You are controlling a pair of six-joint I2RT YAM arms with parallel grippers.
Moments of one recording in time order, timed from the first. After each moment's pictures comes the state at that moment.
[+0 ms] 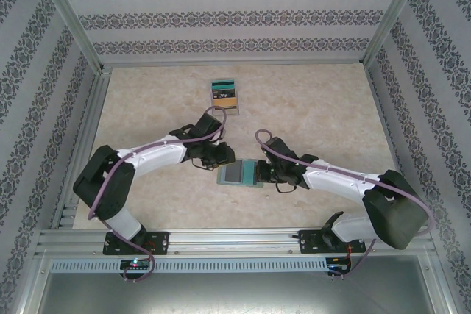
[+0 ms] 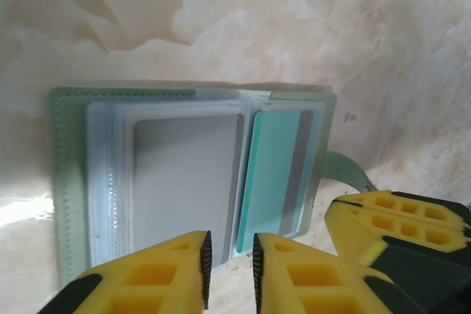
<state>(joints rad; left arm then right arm) -0.64 1.66 0.99 -0.38 0.39 -0.85 0.71 1.34 0.61 -0.30 -0.11 0.75</state>
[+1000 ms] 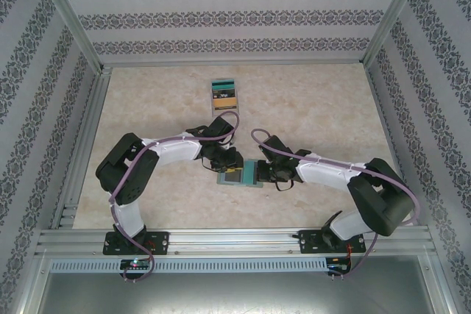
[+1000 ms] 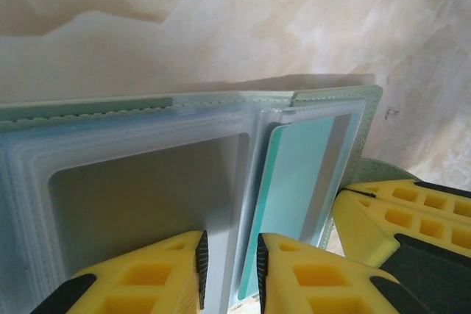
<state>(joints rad) -0.67 1.83 1.07 -0.37 0.45 -0.84 0.68 1.47 0.66 -0.34 -0.11 0.73</state>
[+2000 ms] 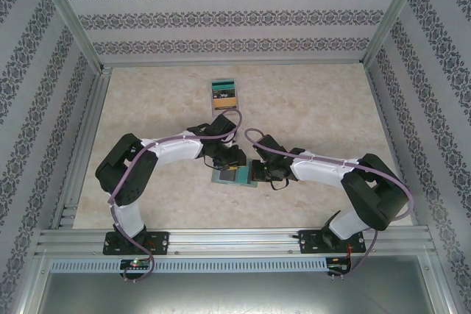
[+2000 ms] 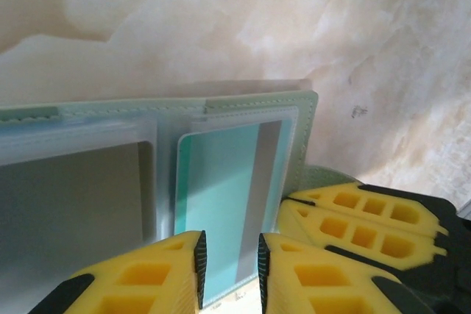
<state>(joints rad) -0.68 1.83 1.11 -0.39 0.44 -0.82 0.72 1.52 0.70 -0.32 -0.12 0.73</state>
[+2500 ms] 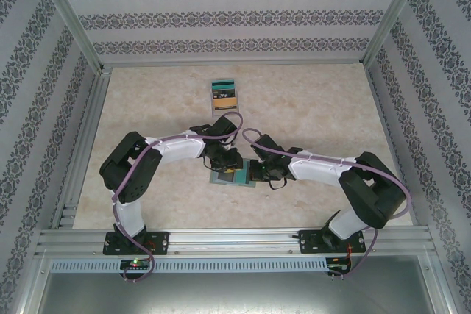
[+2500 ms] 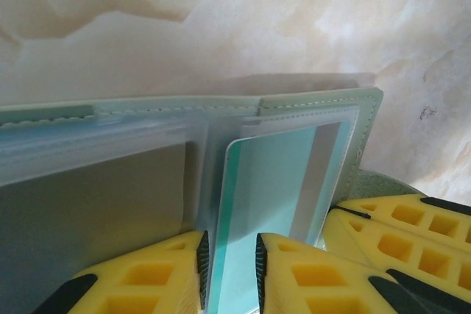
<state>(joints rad) -0.68 1.86 1.12 -0.46 0.40 -0.80 0.73 1.54 0.72 -0.32 -0.12 0.73</state>
